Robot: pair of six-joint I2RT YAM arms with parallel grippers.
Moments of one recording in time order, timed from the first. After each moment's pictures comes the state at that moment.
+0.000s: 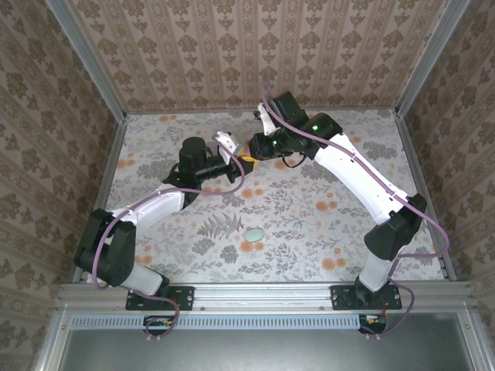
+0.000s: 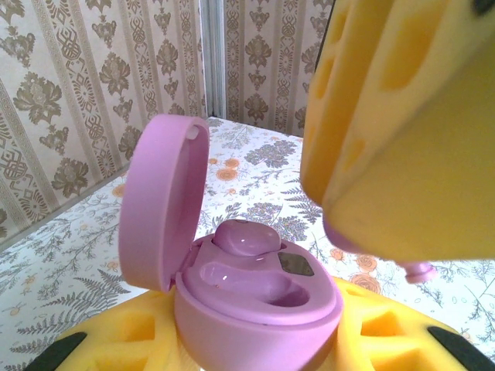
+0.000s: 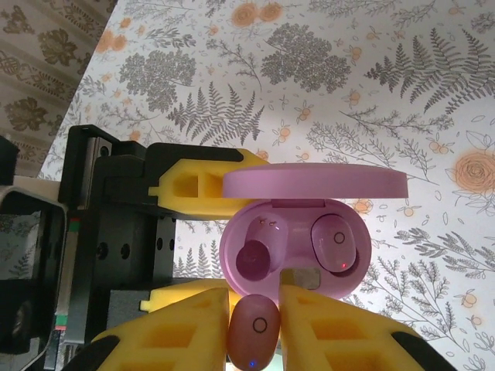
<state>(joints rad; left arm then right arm) -0.53 1.48 0.89 0.42 0.66 0.09 0.63 1.75 1.94 -1.03 -0.13 0.37</state>
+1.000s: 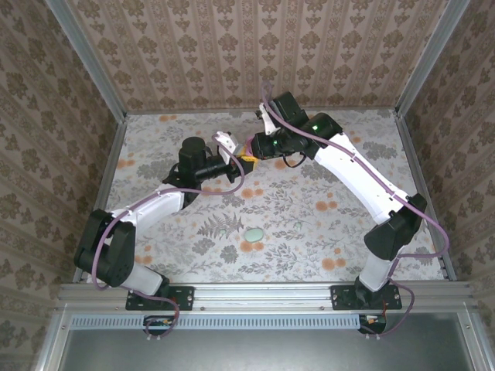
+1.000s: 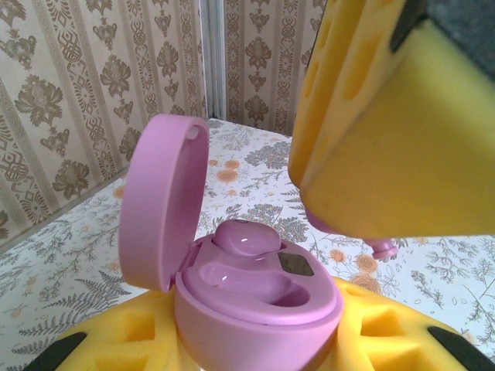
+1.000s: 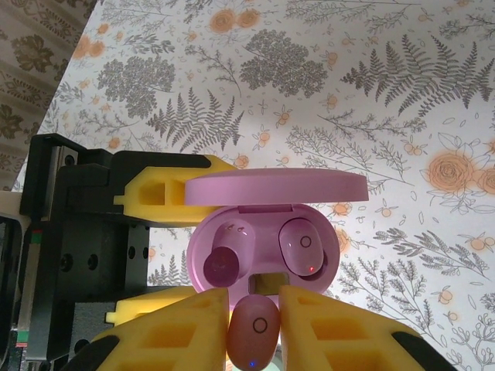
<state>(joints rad) -0.53 1.47 0.89 0.42 0.66 0.09 0.63 1.76 1.94 -1.03 -0.08 0.37</state>
